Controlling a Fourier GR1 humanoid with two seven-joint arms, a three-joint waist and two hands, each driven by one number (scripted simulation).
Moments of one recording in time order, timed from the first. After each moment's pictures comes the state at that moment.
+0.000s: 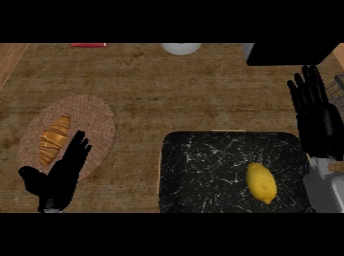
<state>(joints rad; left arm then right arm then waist) 0.07 0.26 -0.18 -1.35 0.37 0.13 -0.09 -0.21 -0.25 0.03 -1.58 -0.36 -0.24 0.01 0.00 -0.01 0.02</state>
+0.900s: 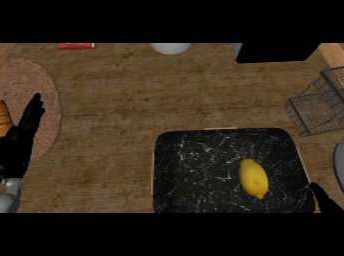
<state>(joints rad) -0.08 0.50 -0.12 -1.45 0.11 0.28 0.01 0.47 -0.25 0.00 -1.92 -0.01 -0.71 0.18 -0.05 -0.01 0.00</state>
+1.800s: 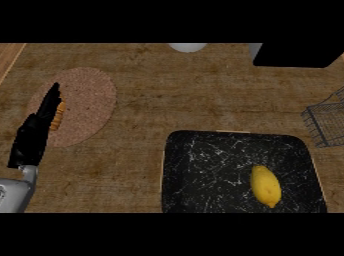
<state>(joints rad) -0.18 0.46 -0.17 -1.43 0.06 0.26 0.04 0.44 -0.74 0.08 -2.35 0.17 -0.36 1.09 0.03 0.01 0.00</state>
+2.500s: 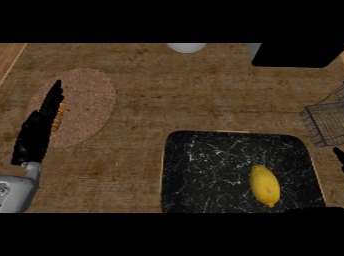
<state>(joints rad) -0.19 0.44 -0.16 -1.43 0.03 0.25 0.07 0.16 -0.70 0.25 -2.15 0.16 -0.26 1.23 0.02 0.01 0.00</state>
